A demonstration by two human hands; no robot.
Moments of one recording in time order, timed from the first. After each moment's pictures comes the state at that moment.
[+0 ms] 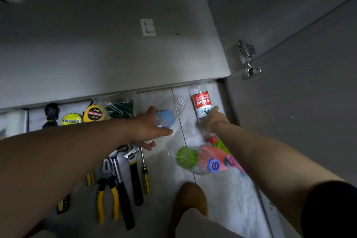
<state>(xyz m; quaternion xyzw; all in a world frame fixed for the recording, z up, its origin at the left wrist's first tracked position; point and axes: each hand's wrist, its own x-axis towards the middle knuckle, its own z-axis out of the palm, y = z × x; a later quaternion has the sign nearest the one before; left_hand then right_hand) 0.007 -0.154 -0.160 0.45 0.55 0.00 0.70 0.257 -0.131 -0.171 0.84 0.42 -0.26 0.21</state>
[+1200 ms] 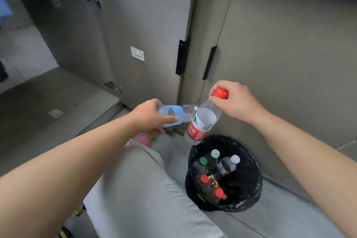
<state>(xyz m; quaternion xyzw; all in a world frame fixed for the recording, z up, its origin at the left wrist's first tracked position) 0.179 -0.390 0.185 0.79 0.36 -0.01 0.49 0.367 -0.570 0.243 0.85 0.44 -0.09 -0.28</state>
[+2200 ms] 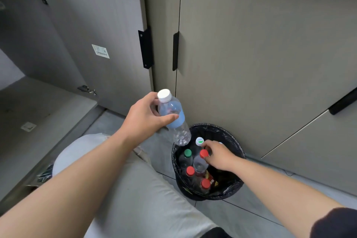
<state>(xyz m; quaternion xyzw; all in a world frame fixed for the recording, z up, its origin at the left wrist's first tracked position) 0.216 -0.444 0.163 0.84 0.22 0.19 0.47 0.385 -0.673 0.006 0.88 0.35 -0.29 -0.15</state>
